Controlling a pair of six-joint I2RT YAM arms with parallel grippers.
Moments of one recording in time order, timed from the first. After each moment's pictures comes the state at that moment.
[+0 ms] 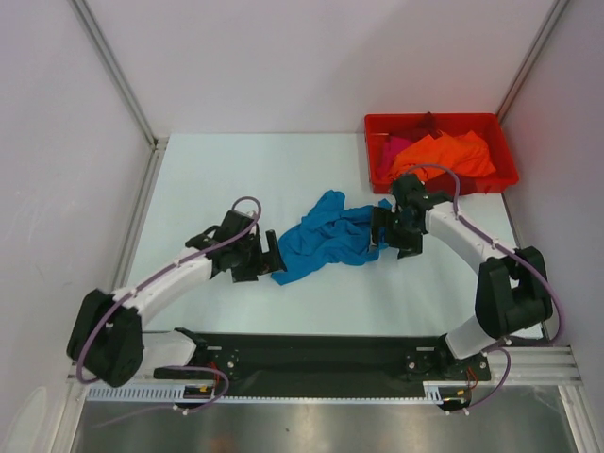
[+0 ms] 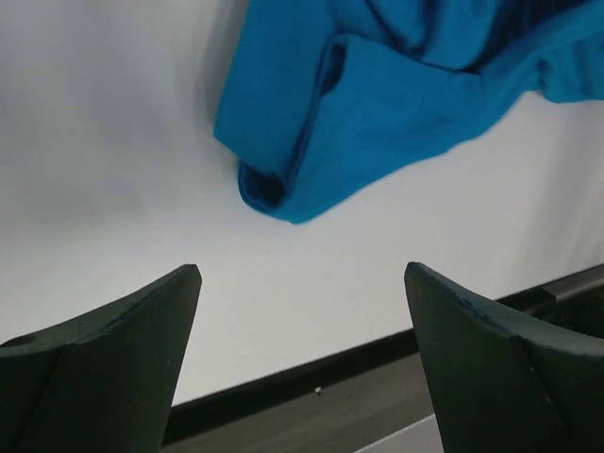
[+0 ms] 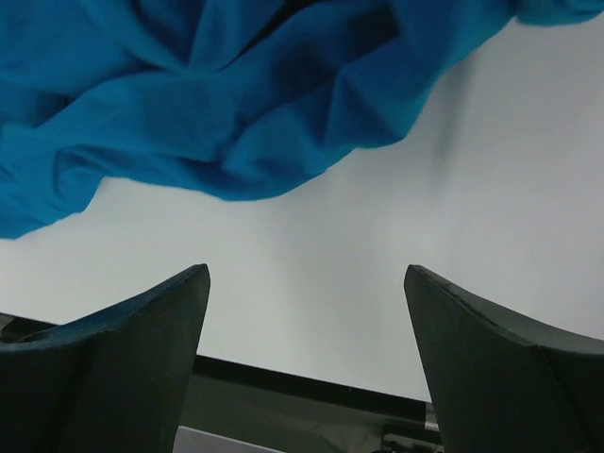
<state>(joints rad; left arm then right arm) -0.50 1.21 0.75 -0.54 0.16 -0.69 0.34 1.53 1.11 -0.79 -0.14 0.43</state>
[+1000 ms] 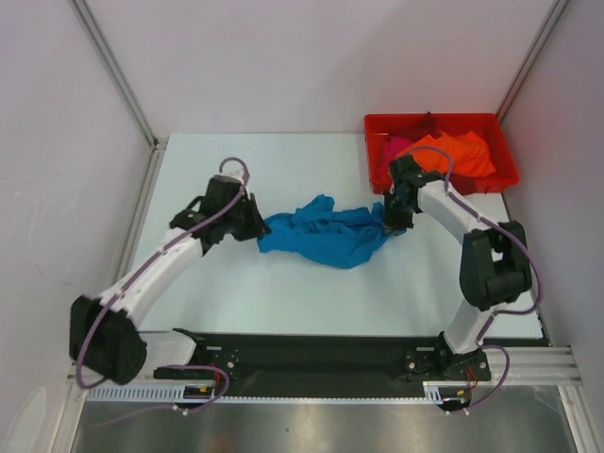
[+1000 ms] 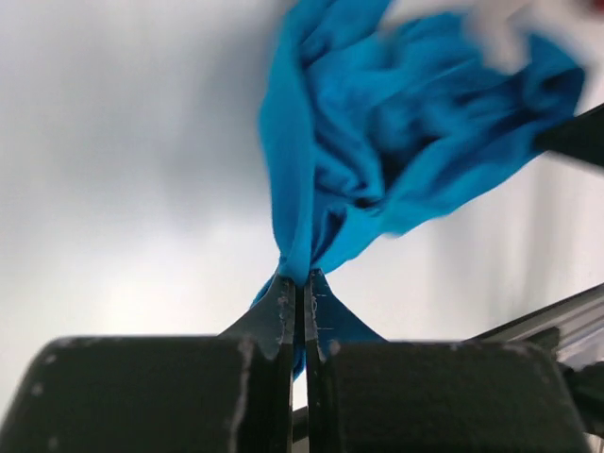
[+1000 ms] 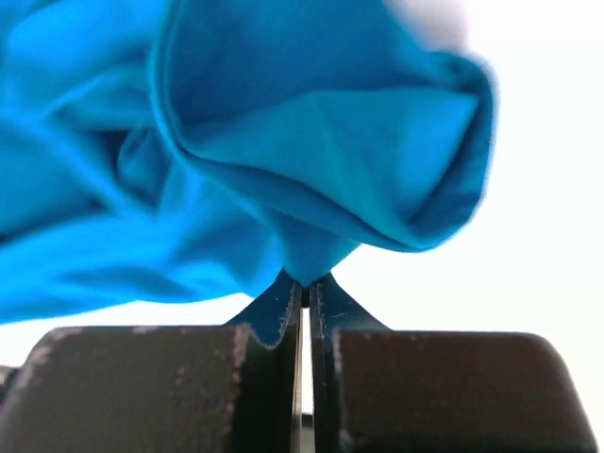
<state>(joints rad) -0.41 1.30 0.99 -0.53 0.15 -0.59 0.28 1.77 1.32 -0.78 -0.07 0.39</state>
